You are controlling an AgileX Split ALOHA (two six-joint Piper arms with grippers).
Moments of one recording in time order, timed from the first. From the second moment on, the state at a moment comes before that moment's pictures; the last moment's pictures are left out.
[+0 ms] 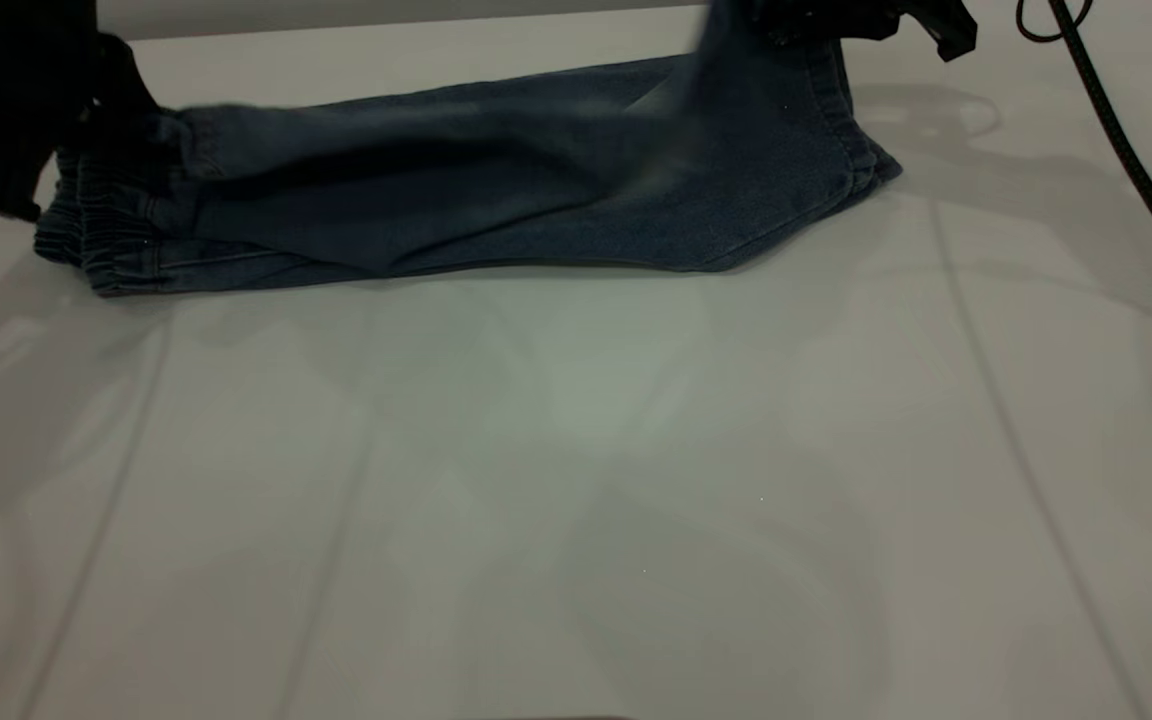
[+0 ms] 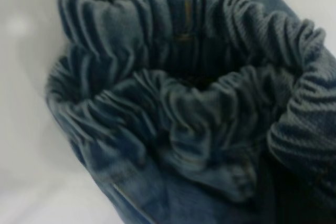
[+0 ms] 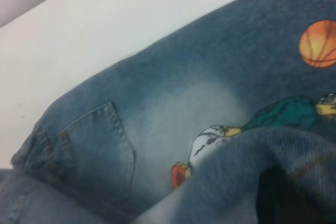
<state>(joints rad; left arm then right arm) -0.02 2.01 -1.04 -0.99 -0.01 -0.37 0.04 2.39 -1.63 1.35 0.66 -0.72</state>
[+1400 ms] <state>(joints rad) -0.02 2.14 -1.16 -1.06 -0.08 -0.02 0.04 2.44 -1.63 1.65 0.56 -0.65</state>
